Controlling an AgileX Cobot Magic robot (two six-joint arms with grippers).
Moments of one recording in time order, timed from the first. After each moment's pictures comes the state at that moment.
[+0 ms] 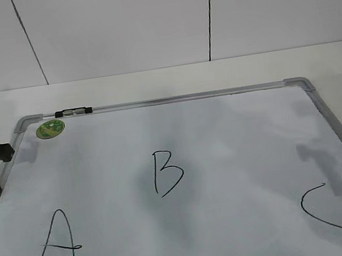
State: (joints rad) left arm -0.02 1.94 -1.22 -0.12 0.91 0.07; right arm 0.11 1.46 -0.89 0.12 1.19 0.04
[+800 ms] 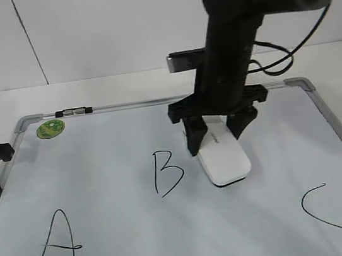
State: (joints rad) left arm -0.02 1.94 -1.22 -0.13 0.93 0.07; right arm 0.48 2.05 -1.66 0.14 1.22 0.13
